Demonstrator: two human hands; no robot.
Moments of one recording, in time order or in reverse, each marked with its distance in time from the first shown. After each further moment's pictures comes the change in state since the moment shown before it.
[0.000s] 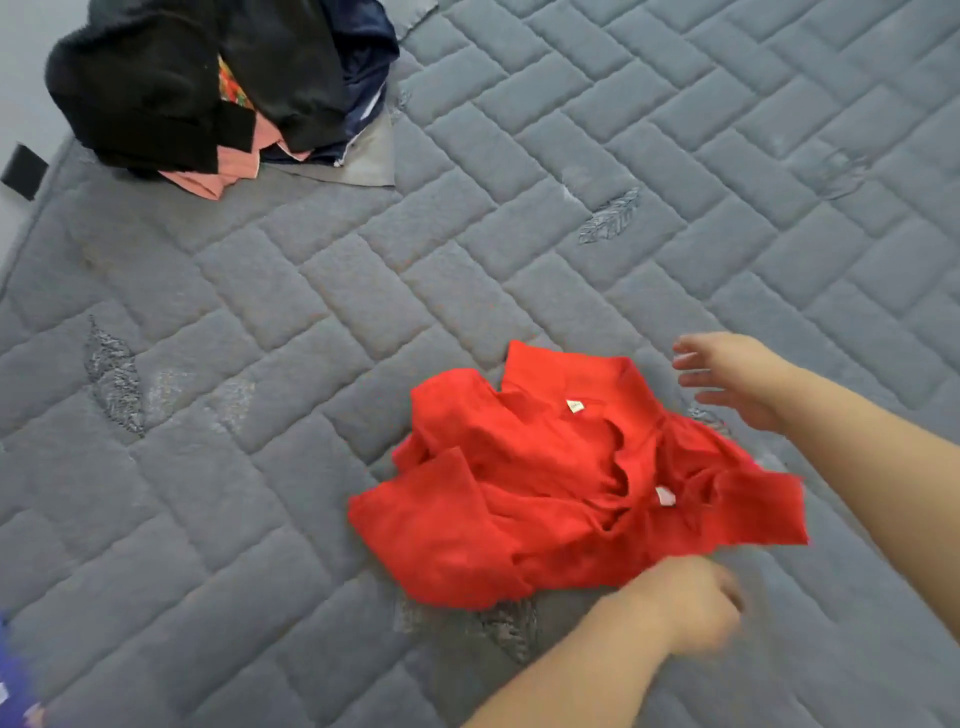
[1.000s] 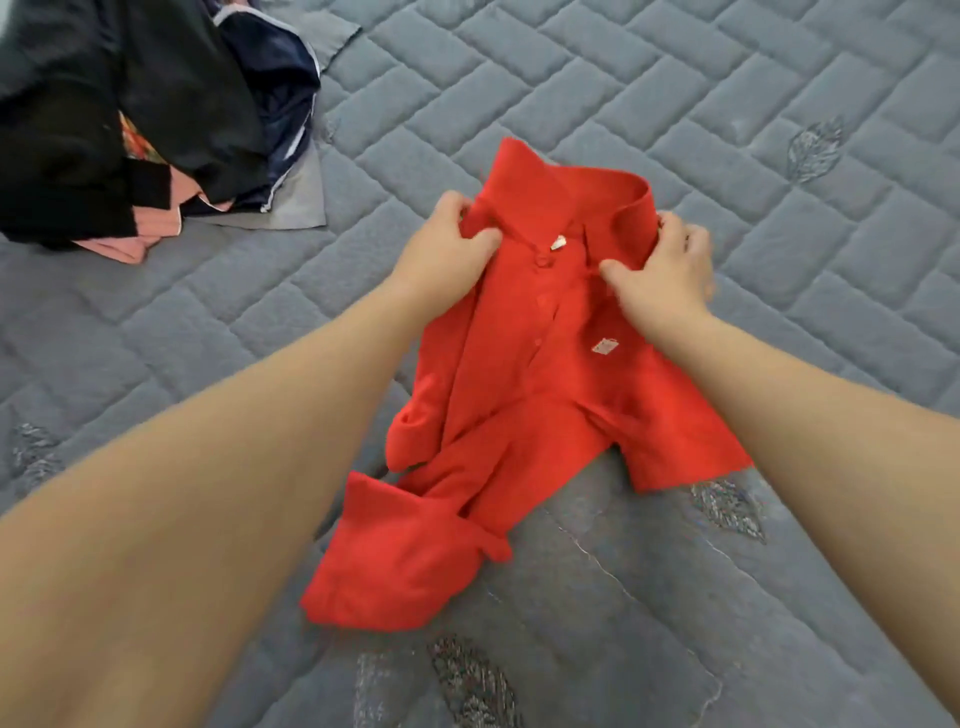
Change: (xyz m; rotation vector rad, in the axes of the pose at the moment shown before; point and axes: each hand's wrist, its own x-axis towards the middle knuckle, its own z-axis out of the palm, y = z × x) left_hand 0.052 0.054 -0.323 0.201 0.993 0.165; right_hand 0.096 -0.056 -0.004 -0.221 0.608 -0.490
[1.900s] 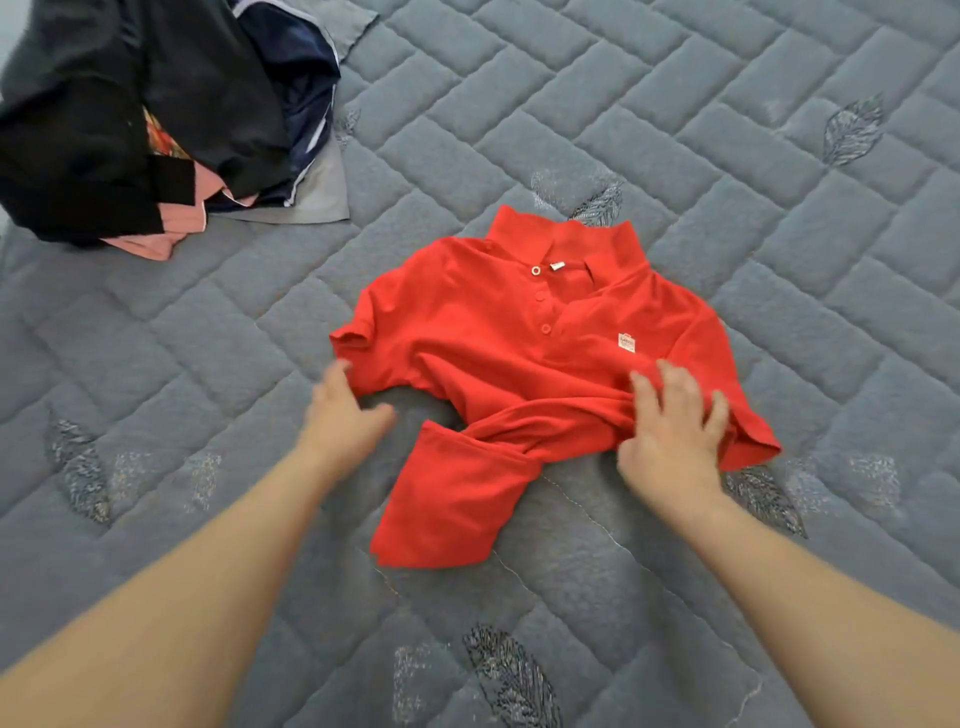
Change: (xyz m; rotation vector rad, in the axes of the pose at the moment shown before) left_hand -0.117 -0.166 -0.037 0.156 0.007 -0.466; right_hand -0.144 0.073 0.038 -0.631 -0.154 -0.256
